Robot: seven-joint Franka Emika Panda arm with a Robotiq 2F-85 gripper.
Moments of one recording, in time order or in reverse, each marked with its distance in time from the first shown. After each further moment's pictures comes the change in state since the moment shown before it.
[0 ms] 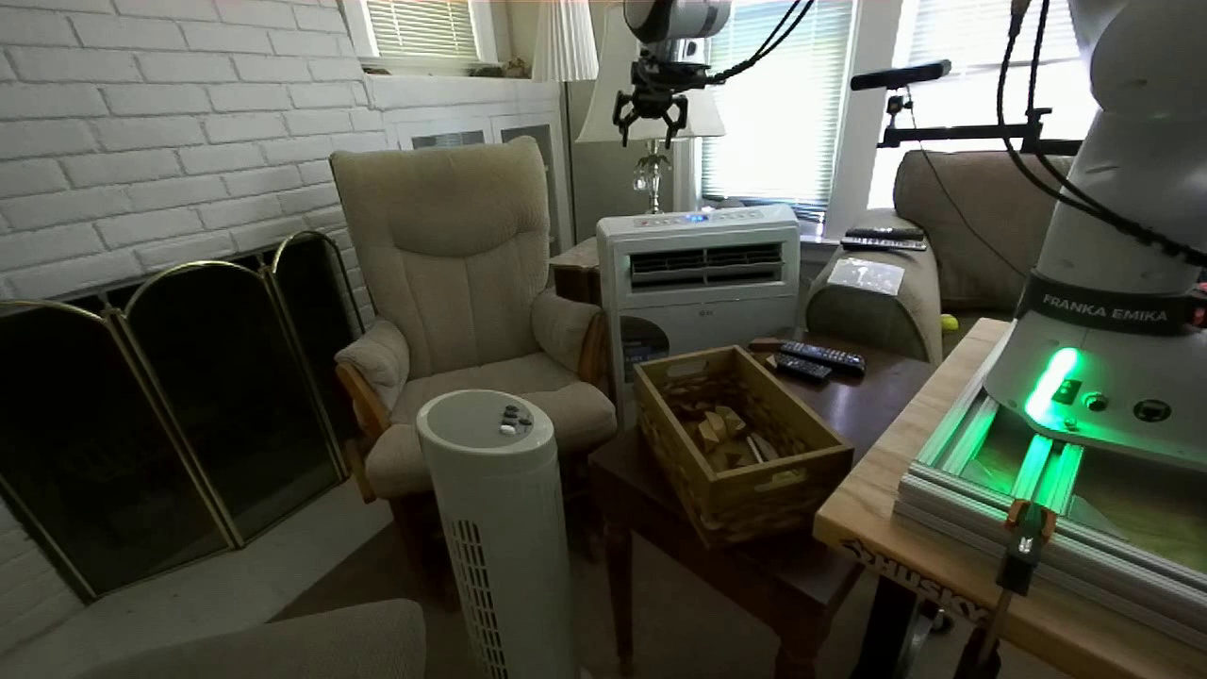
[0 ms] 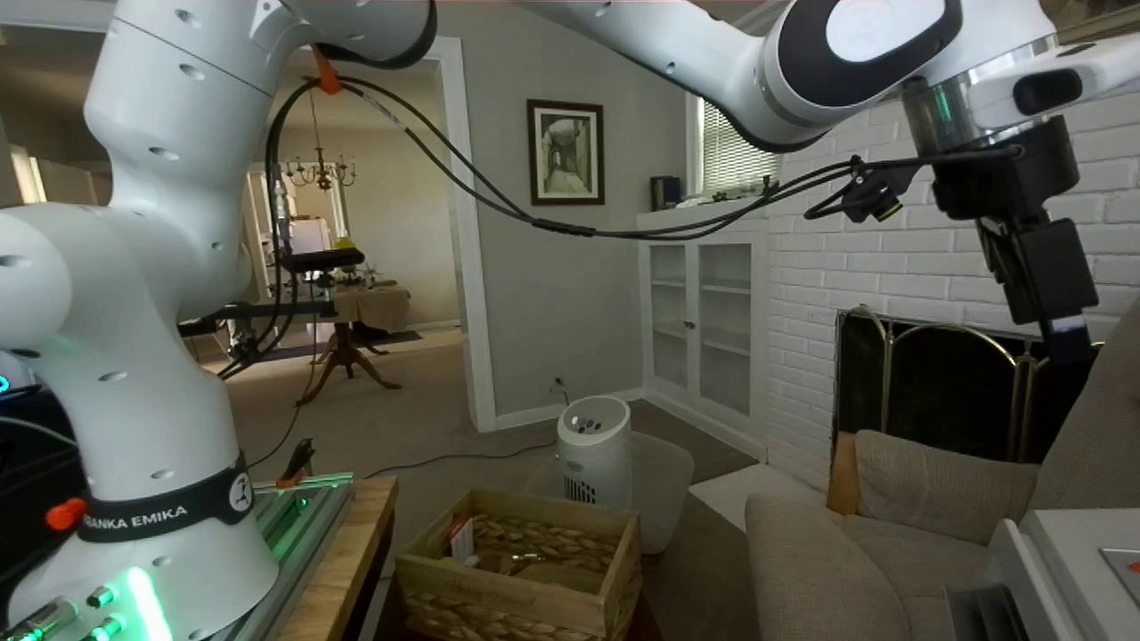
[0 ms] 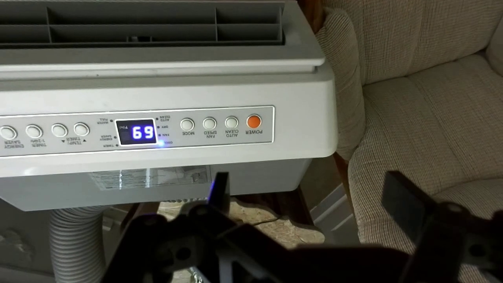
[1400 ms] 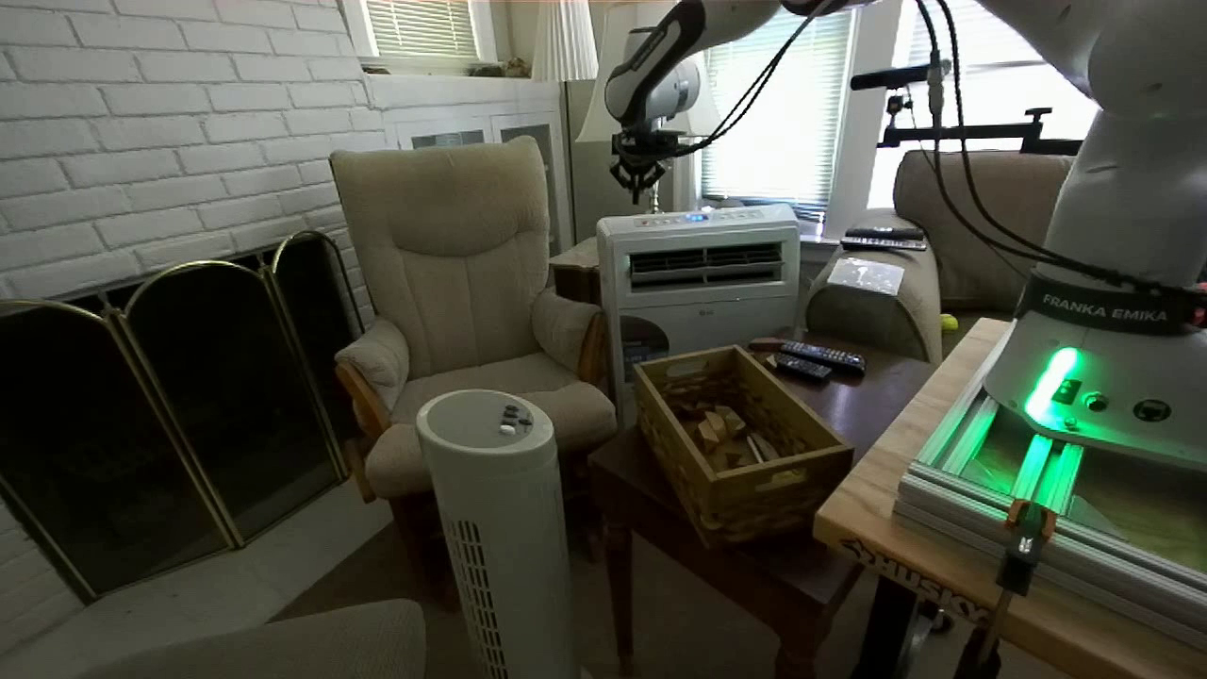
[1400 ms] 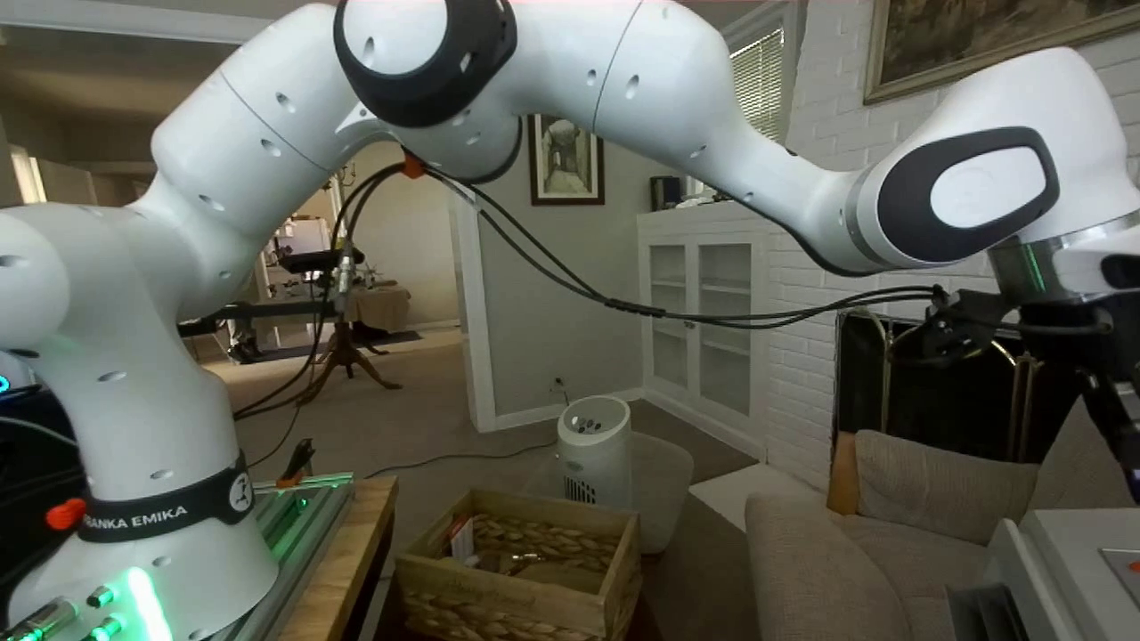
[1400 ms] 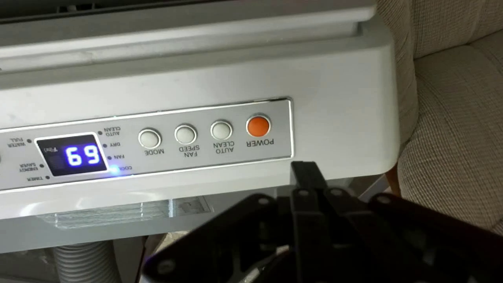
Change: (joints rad) arm -0.009 0.412 -0.044 0.381 0.001 0.013 0.131
